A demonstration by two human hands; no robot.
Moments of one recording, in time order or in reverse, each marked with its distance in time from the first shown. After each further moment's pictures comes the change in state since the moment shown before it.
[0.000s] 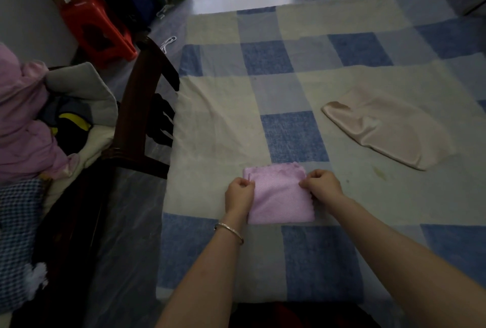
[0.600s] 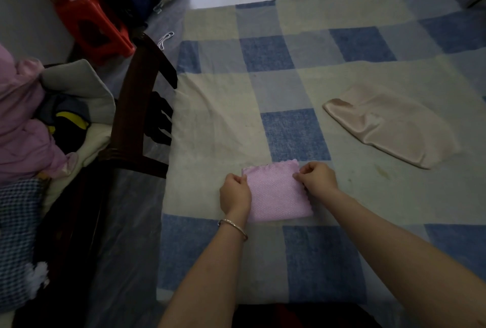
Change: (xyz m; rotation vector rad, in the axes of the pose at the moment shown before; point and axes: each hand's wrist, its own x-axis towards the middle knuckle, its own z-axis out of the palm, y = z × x) left_hand 0.000 0.009 -0.004 0.153 0.177 -0.005; right_hand 0.011 -0.014 0.012 -0.122 0.046 -0.096
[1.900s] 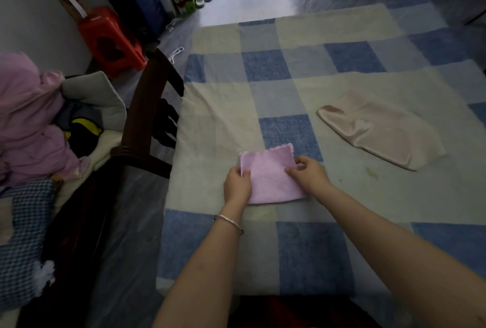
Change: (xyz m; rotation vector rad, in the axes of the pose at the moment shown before) left_hand -0.025 0.019 -0.008 -0.136 -0.071 0.086; right_hand -0.027 -0.008 -0.021 0.034 -0.112 -0.219
